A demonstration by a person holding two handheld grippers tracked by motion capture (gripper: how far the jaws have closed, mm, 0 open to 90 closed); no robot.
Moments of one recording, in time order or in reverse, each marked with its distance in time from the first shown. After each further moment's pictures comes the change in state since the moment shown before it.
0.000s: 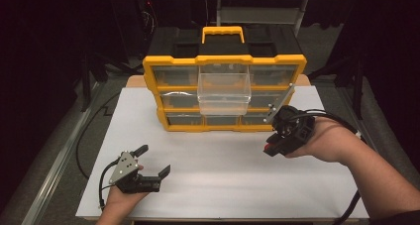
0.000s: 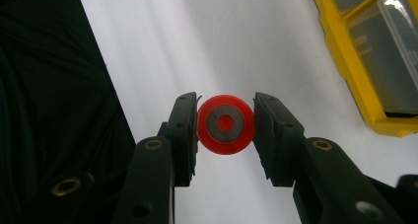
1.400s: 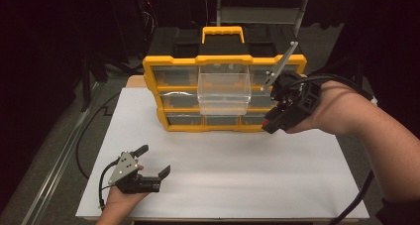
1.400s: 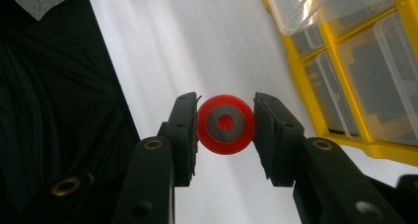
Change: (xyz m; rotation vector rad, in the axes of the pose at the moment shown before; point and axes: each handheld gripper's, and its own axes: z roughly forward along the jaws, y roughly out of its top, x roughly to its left) left arm 0.000 0.000 -0.001 -0.003 -0.008 0.004; right arm 0.008 0.047 -0.073 -0.003 -0.044 -0.037
